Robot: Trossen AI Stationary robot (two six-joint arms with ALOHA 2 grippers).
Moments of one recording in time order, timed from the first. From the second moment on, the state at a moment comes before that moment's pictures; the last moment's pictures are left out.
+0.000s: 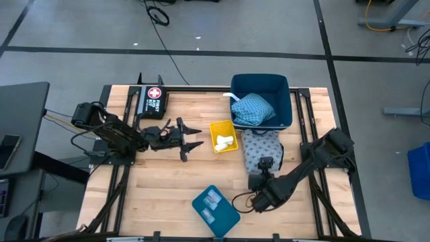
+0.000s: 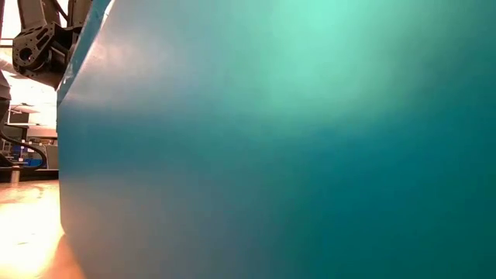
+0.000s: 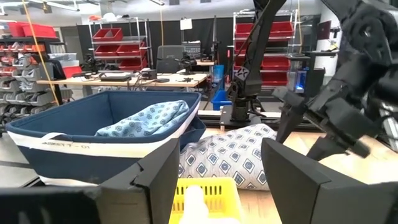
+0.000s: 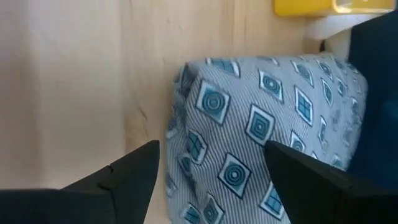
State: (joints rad) left arm -0.07 1.50 0.27 1.35 -0.26 0.07; right arm 0.66 1.86 1.15 -1.08 0.59 0.65
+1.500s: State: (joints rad) left arm -0.07 1.50 0.27 1.35 -0.23 0.05; right arm 0.72 2.06 1.24 -1.23 0.68 1.07
